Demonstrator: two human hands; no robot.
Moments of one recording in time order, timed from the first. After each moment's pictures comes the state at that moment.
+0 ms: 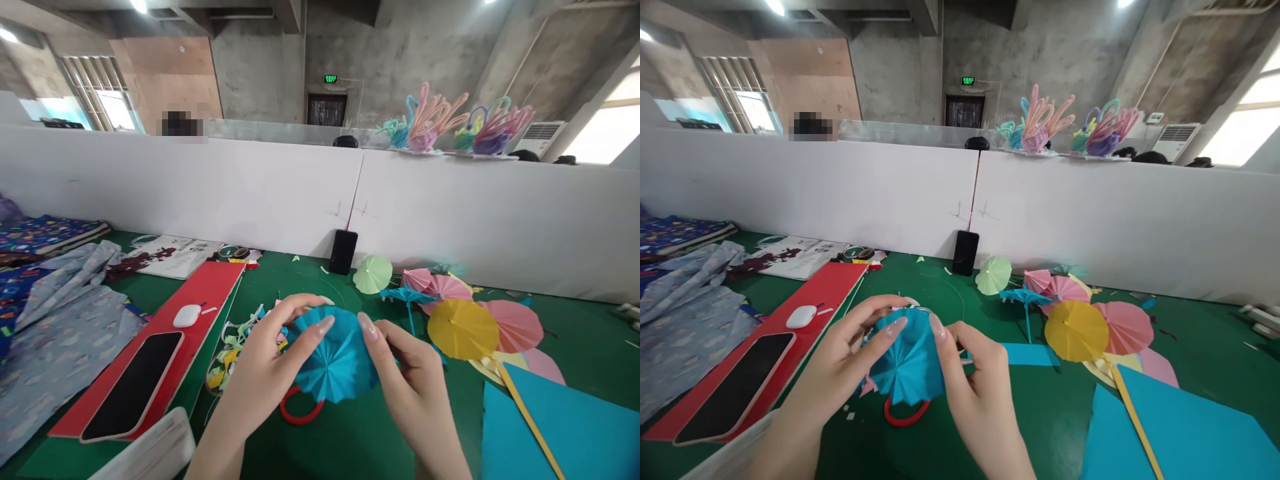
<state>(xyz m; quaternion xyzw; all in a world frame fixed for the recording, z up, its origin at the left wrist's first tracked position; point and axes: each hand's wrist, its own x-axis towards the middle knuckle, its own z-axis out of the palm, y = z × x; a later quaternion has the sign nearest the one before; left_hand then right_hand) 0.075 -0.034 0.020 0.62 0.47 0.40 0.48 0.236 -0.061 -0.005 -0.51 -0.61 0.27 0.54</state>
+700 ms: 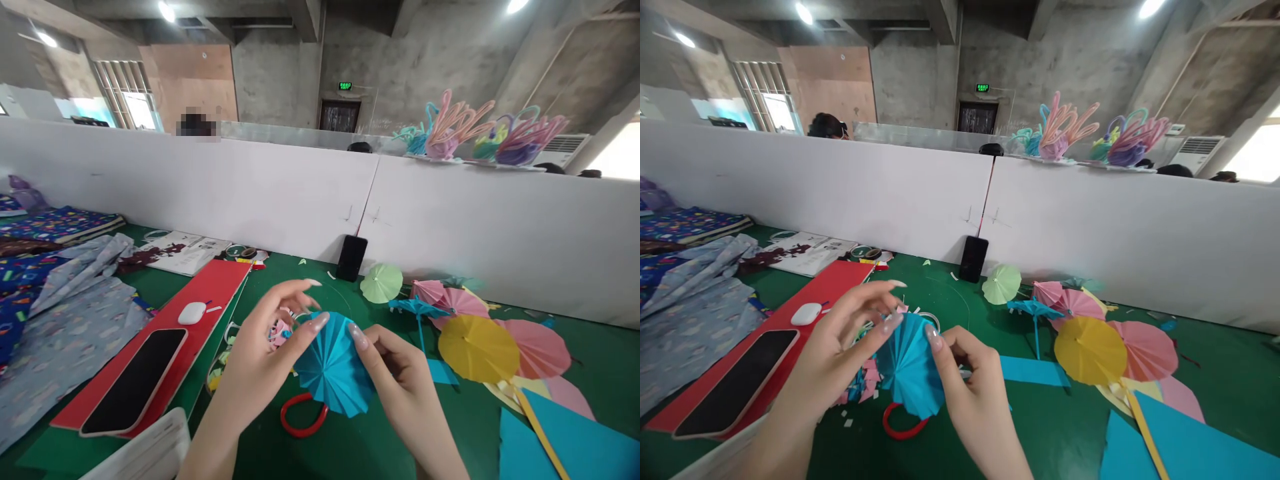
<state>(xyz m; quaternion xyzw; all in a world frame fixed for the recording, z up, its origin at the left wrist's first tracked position) 0.063 -0.024 0.013 0.65 0.49 0.47 0.35 0.232 -0.044 -0.015 -0.49 -0.57 0.38 0.53</state>
